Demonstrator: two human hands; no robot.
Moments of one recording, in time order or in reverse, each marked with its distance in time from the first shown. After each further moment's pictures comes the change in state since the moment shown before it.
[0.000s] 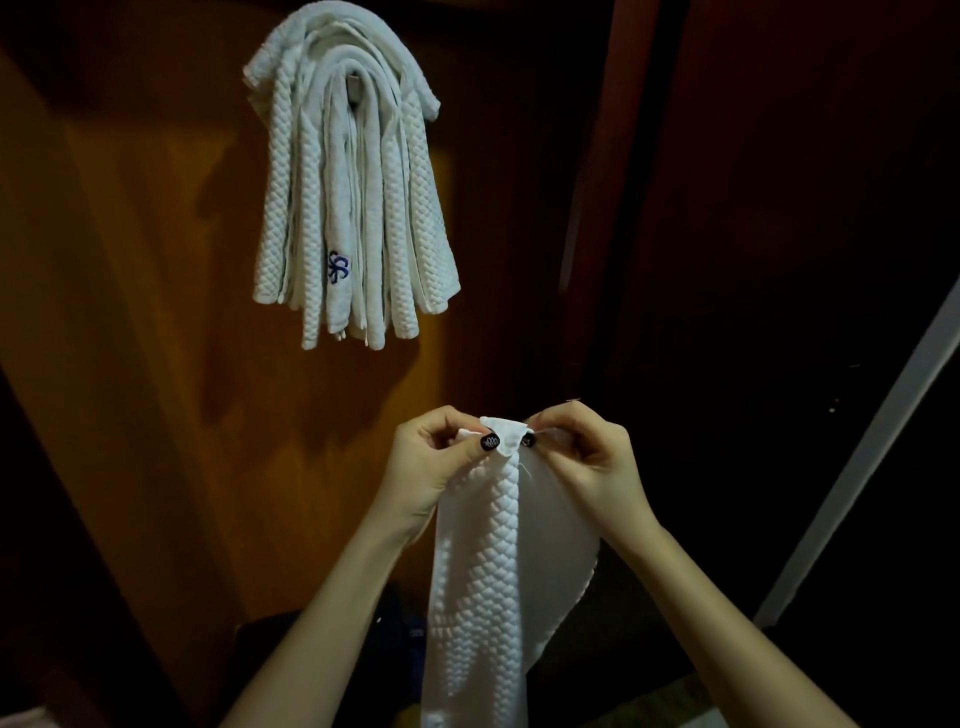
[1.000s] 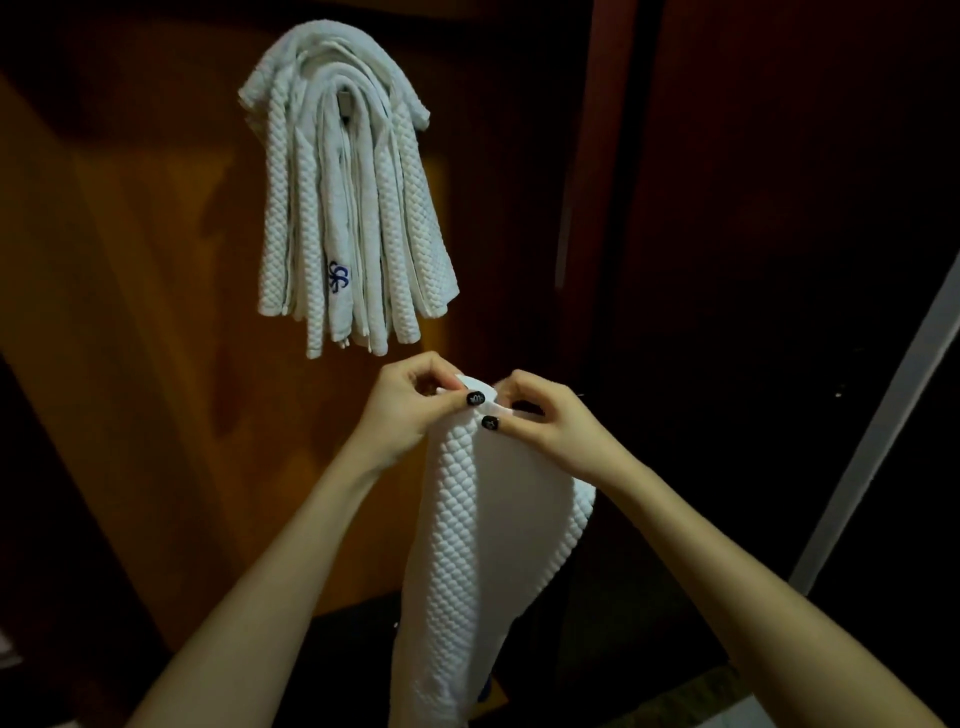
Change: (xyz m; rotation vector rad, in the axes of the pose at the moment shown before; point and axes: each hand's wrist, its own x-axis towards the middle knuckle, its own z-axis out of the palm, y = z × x) left_hand 0.039 0.040 -0.019 0.408 -0.077 0.193; right_hand 0.038 -0.005 0.008 -0.037 -0.330 0.151
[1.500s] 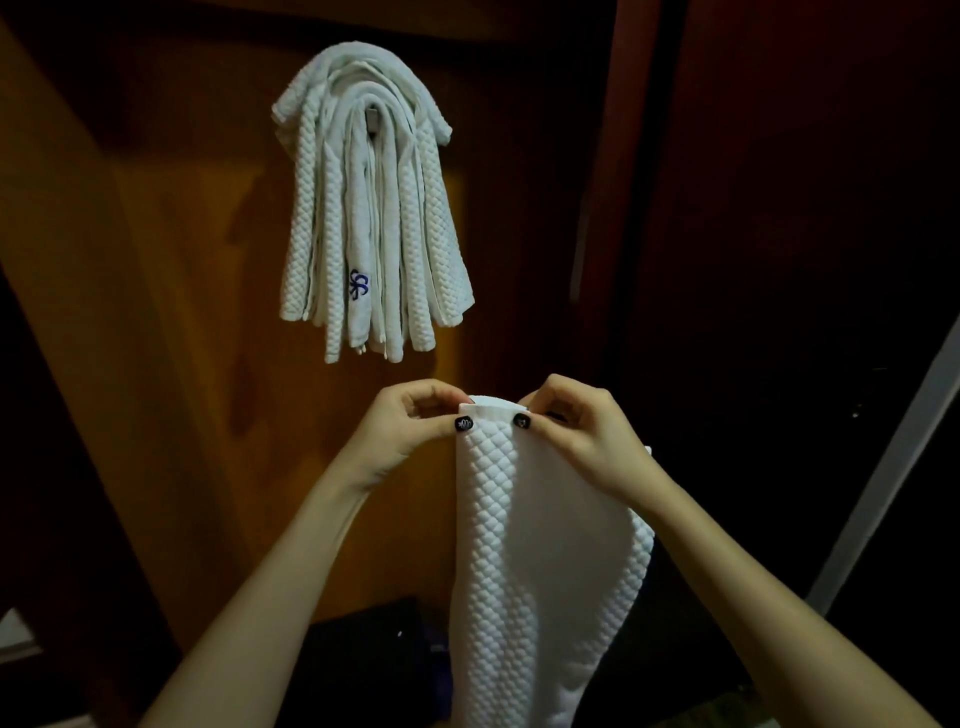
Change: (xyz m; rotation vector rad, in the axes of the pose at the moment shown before) left_hand -0.017 -0.010 -0.021 -0.213 -0.128 -0.123; right_hand -0.010 -0.005 -0.006 0.019 0.113 -0.082
